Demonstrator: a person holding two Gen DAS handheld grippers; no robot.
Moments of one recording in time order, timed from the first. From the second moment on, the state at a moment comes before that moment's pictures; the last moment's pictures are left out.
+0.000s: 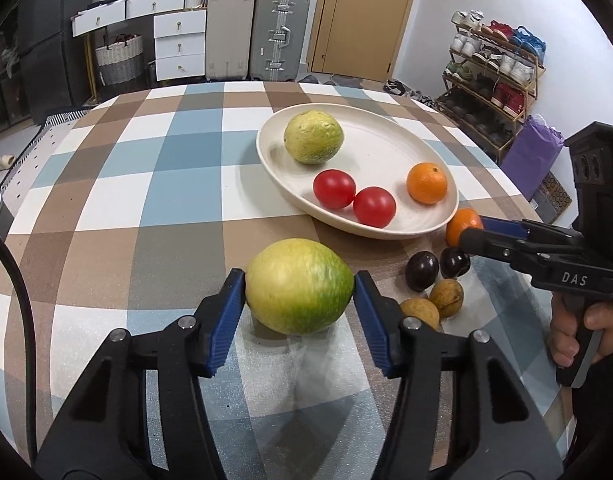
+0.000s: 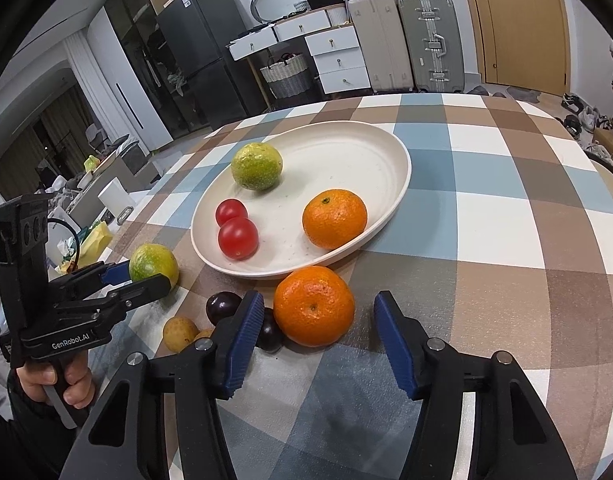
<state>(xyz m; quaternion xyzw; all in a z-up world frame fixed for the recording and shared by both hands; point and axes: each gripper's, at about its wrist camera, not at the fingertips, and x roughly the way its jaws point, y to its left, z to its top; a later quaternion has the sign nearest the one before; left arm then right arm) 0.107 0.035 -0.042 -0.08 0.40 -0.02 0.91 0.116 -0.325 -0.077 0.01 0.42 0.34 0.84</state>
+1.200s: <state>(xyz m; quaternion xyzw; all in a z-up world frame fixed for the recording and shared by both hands) 0.098 0.031 -0.038 -0.08 0.39 -0.04 0.92 0.110 -0.330 -0.067 0.02 0.40 0.35 0.85</state>
